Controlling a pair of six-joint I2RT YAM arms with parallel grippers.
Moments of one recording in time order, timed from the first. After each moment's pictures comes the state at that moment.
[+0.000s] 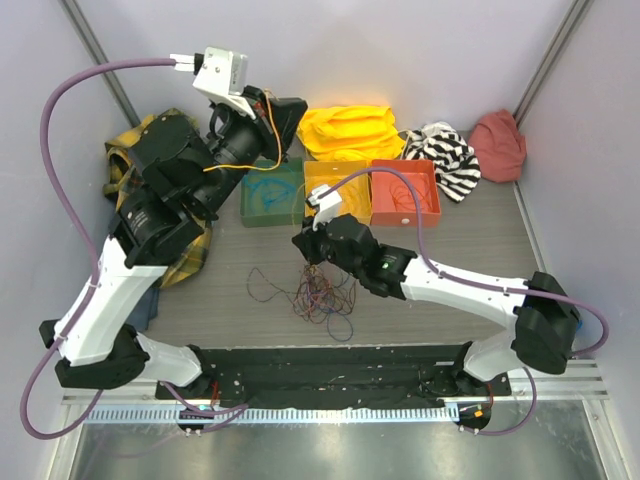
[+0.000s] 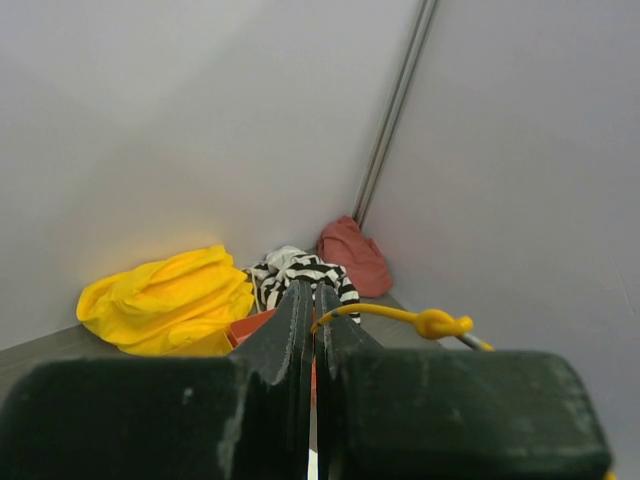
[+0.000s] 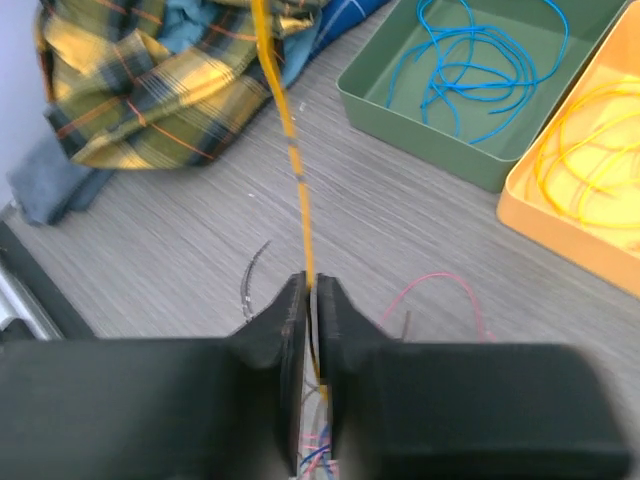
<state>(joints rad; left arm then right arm) -0.92 1.37 2.05 -0.45 -0.31 -0.14 1.01 1.41 1.03 0.10 0.23 0.31</state>
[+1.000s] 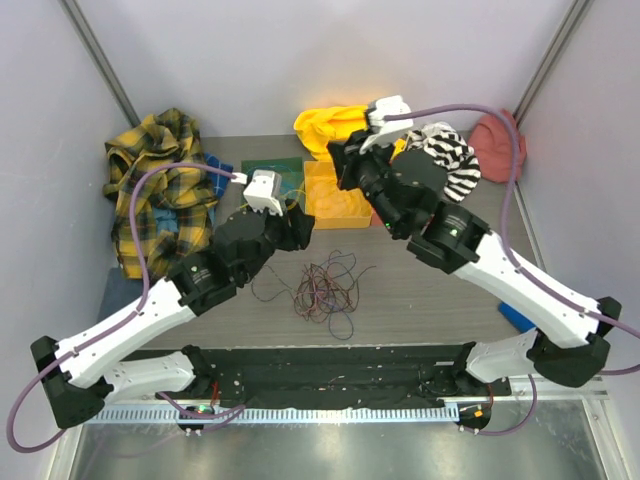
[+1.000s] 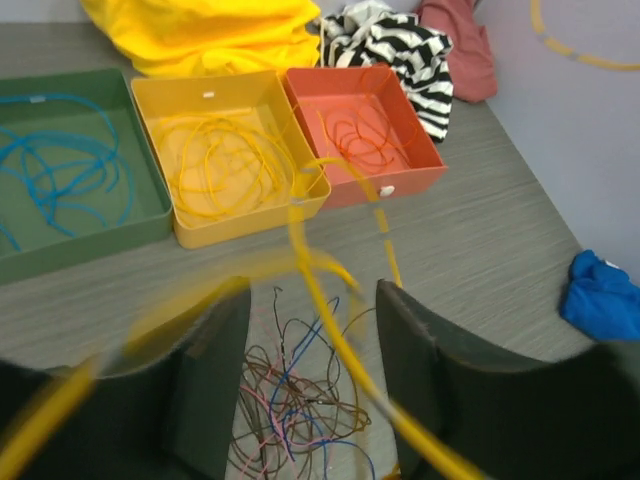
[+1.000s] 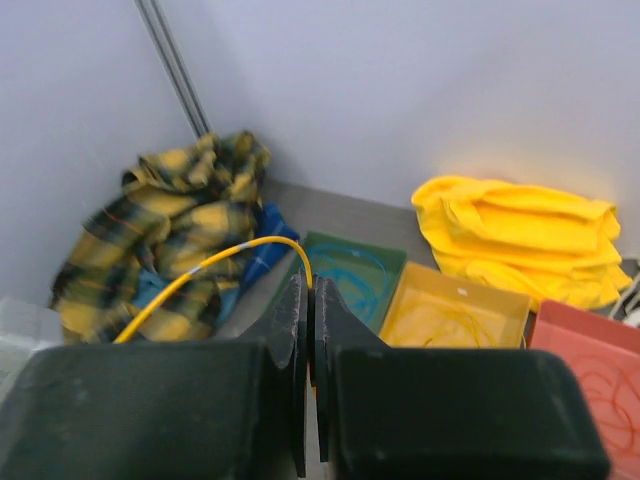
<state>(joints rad) -0.92 1.03 1.07 -0.24 -0.43 -0.40 0.98 1.31 1.61 -0.16 0.53 0.12</state>
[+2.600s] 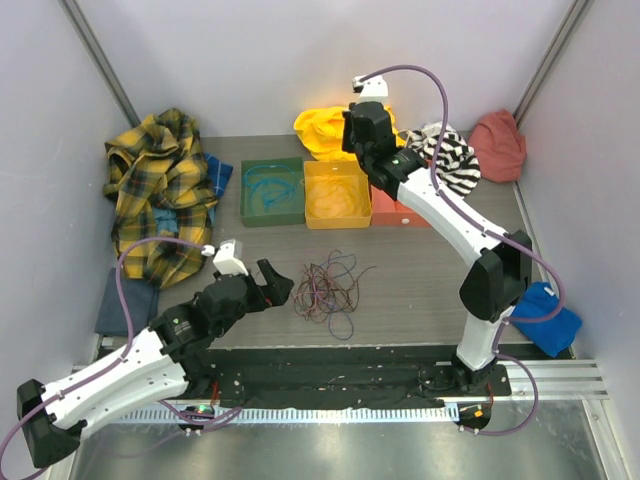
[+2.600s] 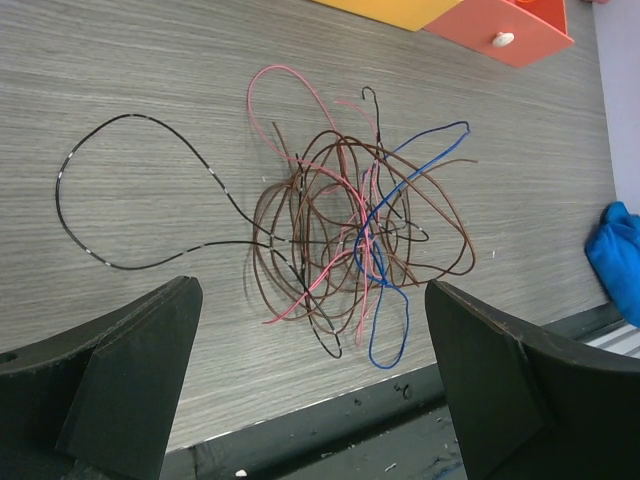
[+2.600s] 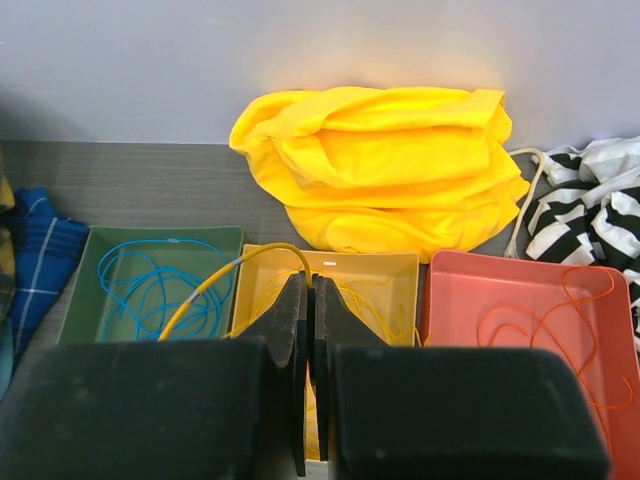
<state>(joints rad) -0.92 0.62 0.49 -0.38 -0.41 -0.89 0.59 1.81 1.78 -0.21 0.45 0.21</state>
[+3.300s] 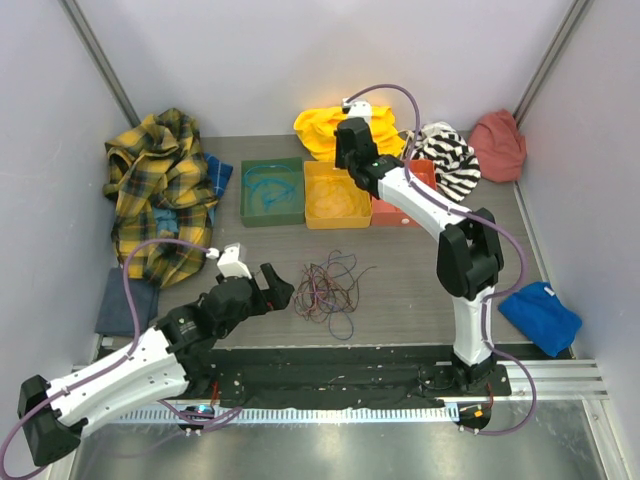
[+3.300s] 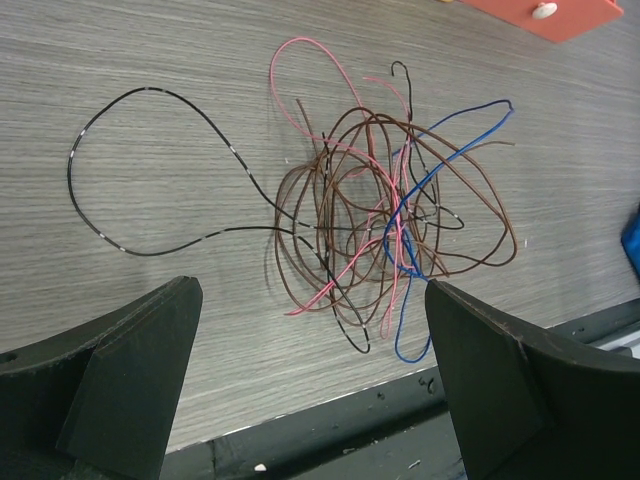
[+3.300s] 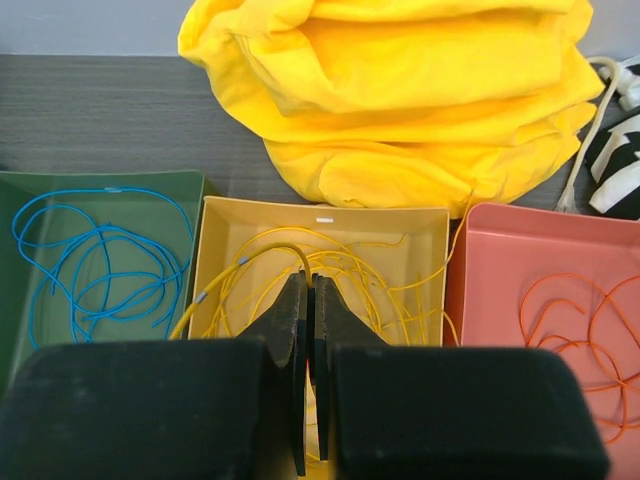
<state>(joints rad) -0.92 0.64 0.46 -0.37 -0.41 -0.89 0.55 2.01 1.78 -0.18 0.39 0.26</state>
